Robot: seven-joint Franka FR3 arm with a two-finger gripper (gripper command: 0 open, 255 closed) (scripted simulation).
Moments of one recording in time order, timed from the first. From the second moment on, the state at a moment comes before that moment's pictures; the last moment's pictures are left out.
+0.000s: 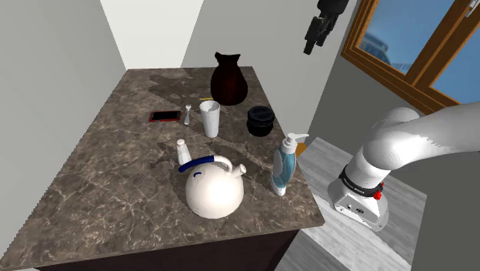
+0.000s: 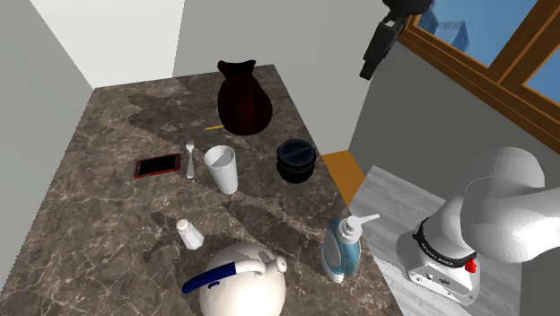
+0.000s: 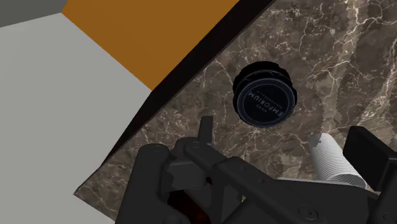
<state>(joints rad) 0.00 -0.82 -0.03 -2.27 -0.06 1.59 -0.10</state>
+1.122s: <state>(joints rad) 0.06 -0.40 0.16 -2.18 -0.01 1.86 0.10</state>
